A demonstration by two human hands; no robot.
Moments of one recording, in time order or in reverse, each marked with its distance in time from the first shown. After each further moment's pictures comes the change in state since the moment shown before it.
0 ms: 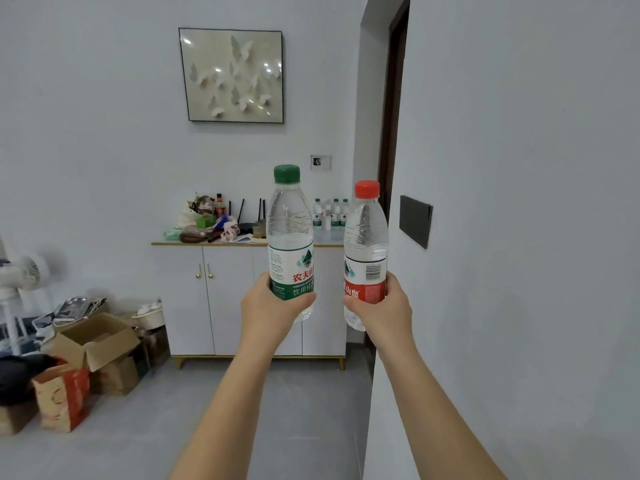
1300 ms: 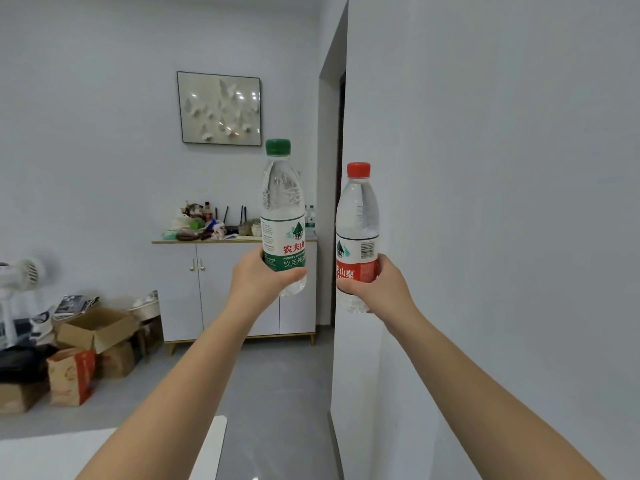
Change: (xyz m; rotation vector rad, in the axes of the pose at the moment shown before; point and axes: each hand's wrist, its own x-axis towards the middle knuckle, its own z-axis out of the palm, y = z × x) left_hand -0.353 0.111 -0.203 0.001 -0.131 0.178; right_hand -0.399 -0.162 -0.153 -0.124 -0.054 -0.047
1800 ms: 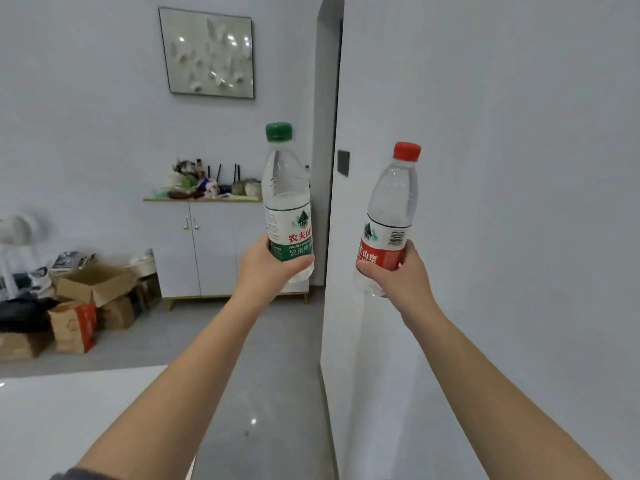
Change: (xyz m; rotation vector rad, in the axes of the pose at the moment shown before) left_hand -0.052 -0.019 0.045 -0.069 -0.086 -0.057; right_hand -0.038 0.053 -0.050 0.078 0.092 0.041
